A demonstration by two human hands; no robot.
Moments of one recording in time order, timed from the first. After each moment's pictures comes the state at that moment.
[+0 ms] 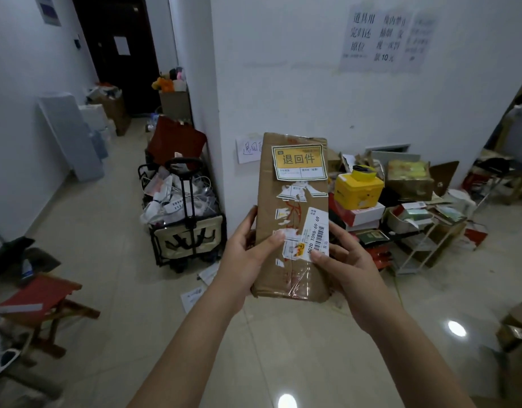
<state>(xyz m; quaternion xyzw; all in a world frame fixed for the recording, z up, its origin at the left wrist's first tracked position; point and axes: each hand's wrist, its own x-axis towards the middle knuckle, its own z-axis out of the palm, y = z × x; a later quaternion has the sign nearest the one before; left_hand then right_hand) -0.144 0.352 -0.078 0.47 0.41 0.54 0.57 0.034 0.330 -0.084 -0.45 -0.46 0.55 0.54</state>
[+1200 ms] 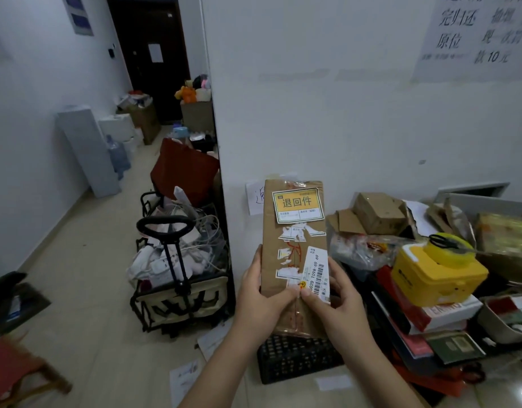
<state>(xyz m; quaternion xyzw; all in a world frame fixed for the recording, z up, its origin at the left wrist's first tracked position) -0.099 0.825 -0.145 0.48 0.51 0.53 0.48 0.048 0.823 -0.146 -0.48 -0.55 0.46 0.51</state>
